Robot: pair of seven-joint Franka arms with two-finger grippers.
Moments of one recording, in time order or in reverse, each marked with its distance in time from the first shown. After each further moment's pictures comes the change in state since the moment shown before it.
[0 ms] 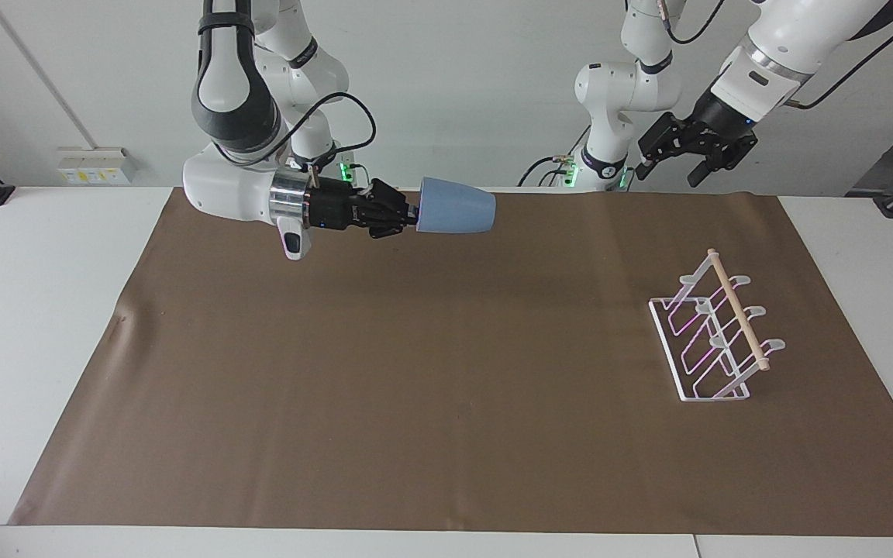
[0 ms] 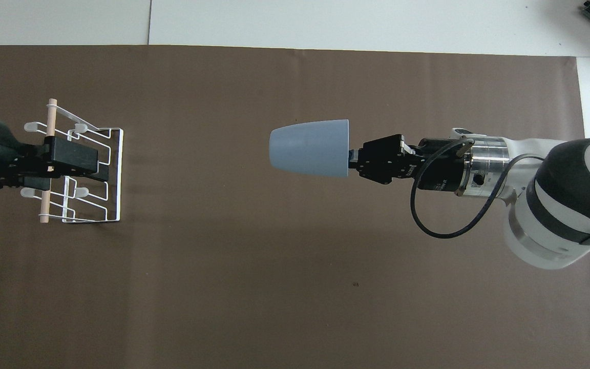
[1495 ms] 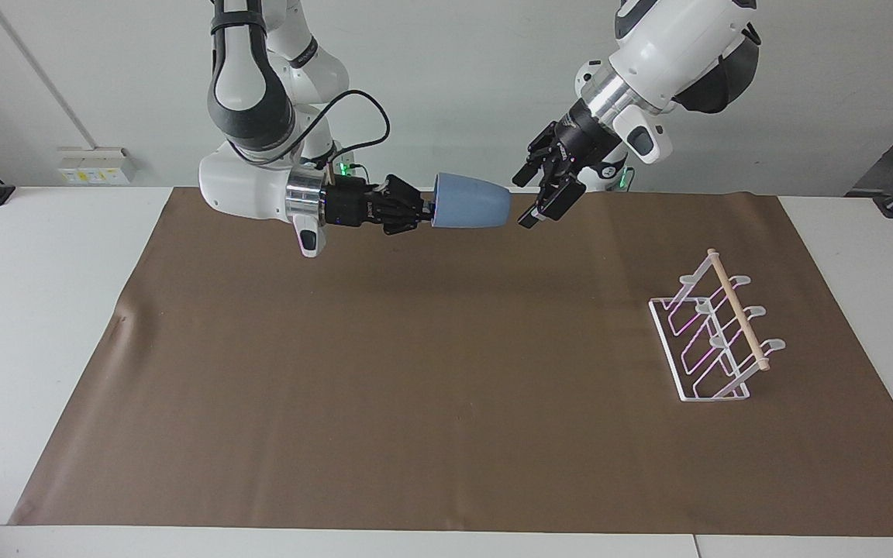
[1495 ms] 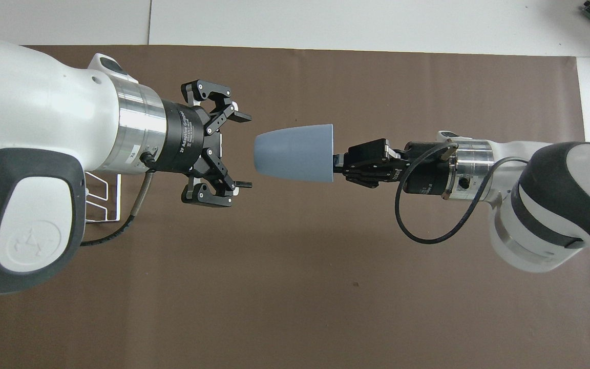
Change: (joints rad) left arm -0.159 0.081 -0.120 -0.094 -0.208 0.458 -1.546; right arm 0.033 0.000 0.000 0.000 0.010 0.010 0.000
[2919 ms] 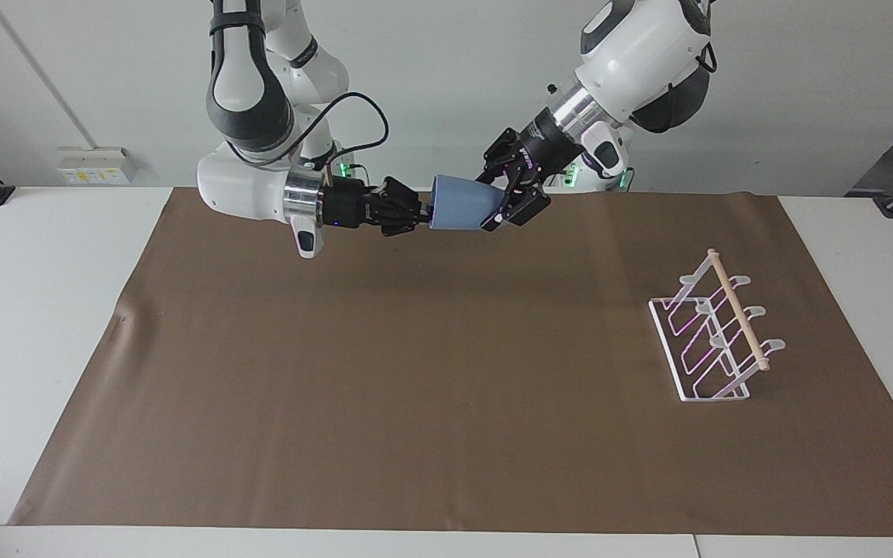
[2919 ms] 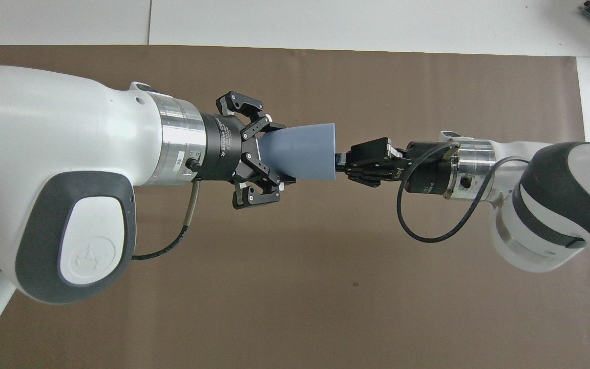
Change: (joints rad) left arm -0.063 -0.003 0.002 -0.065 -0.094 0.158 -0.145; right arm -0.001 0.000 -0.004 -0.004 0.000 0.008 0.000
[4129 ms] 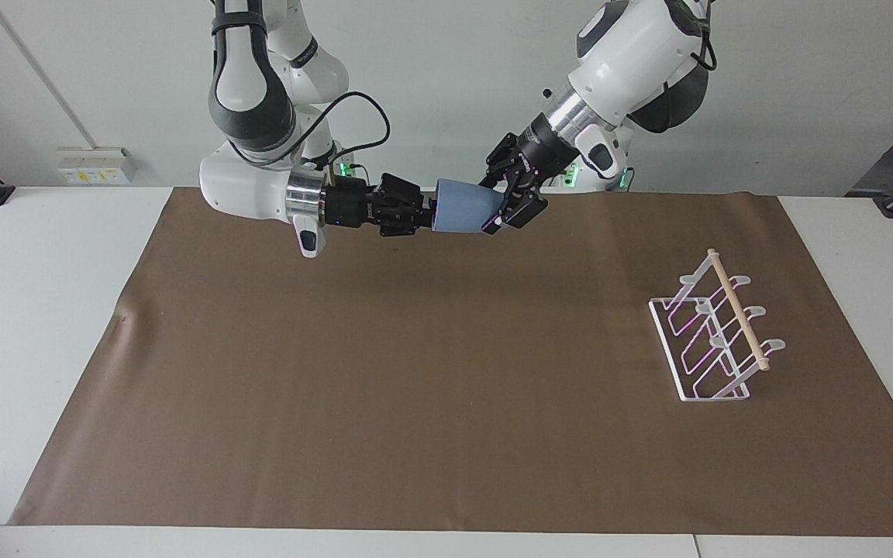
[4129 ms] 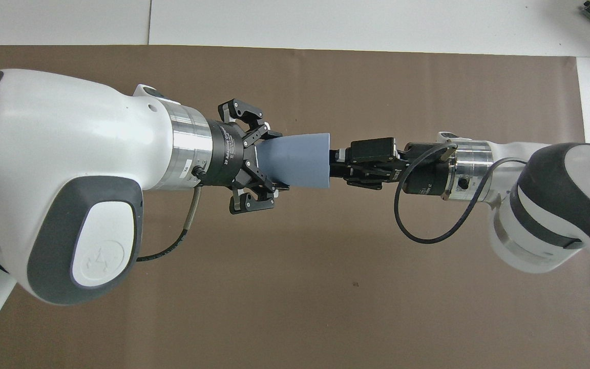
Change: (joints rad) left arm -0.004 -0.001 -0.002 -0.008 0.078 -0.035 0.023; right arm 0.004 -0.001 0.001 -0.002 0.000 0.002 0.001
